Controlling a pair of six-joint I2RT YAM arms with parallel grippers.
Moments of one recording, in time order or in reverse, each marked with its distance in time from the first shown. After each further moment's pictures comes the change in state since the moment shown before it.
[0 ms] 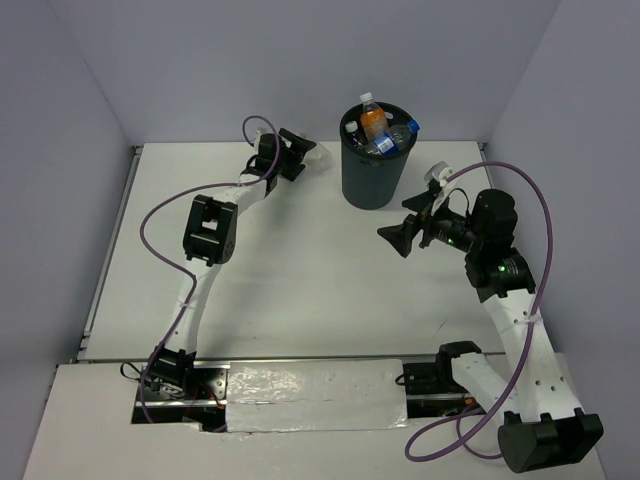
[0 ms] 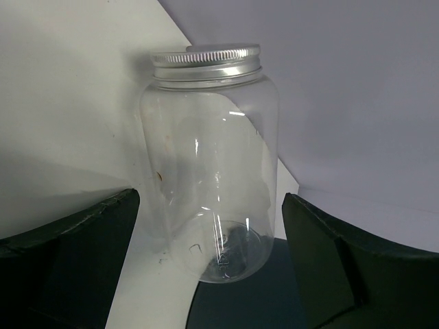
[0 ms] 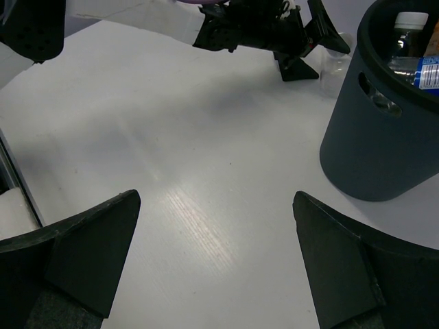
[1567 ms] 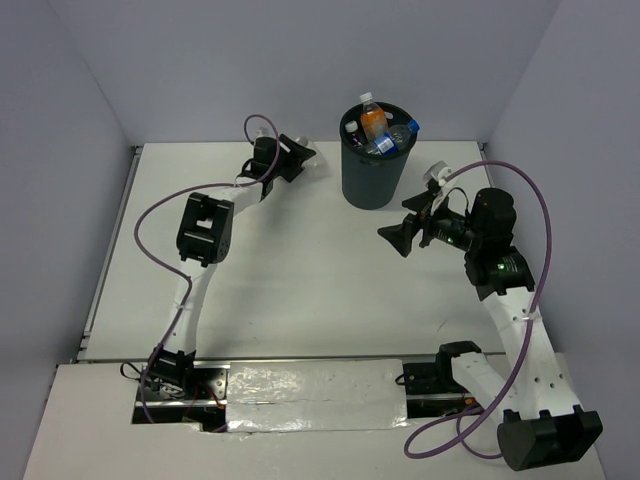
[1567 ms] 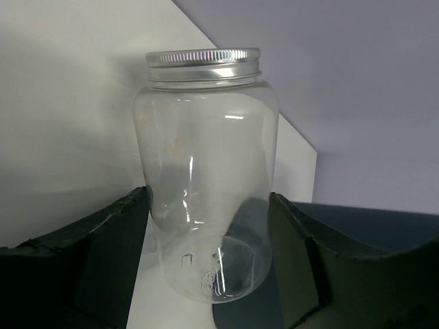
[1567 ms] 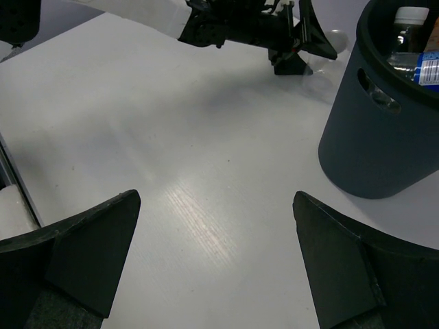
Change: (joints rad) left arm 0.012 -0.074 -0.148 0.098 0.080 0.117; right arm -0.004 0.017 0.000 -0.006 -0.006 -0.014
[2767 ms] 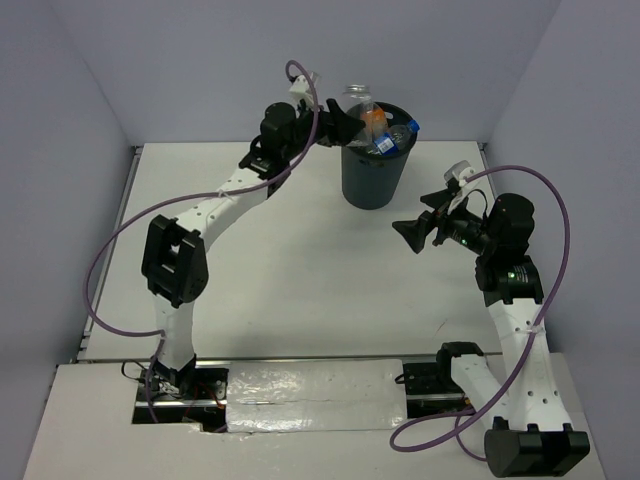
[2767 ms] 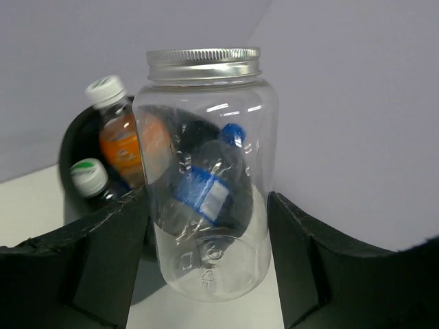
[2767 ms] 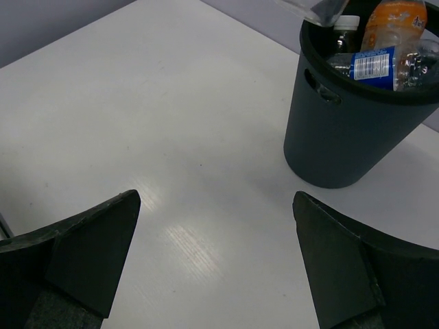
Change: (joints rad) left arm -0.229 -0.607 -0.224 0.036 0.076 0.643; right arm -0.127 -0.063 0.000 0.001 -0.016 0.012
